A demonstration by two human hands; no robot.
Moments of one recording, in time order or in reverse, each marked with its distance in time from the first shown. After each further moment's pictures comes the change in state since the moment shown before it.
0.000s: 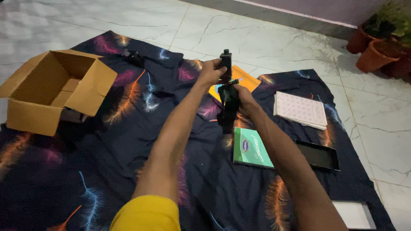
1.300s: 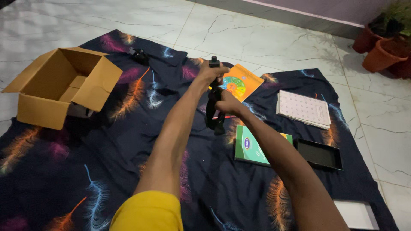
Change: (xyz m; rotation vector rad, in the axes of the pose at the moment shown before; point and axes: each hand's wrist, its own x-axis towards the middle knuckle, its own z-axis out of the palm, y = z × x) left_hand -0.041 0.038 0.002 -0.025 0.060 -0.021; right_hand -0.059 0.003 0.094 -1.092 -0.127 -0.271
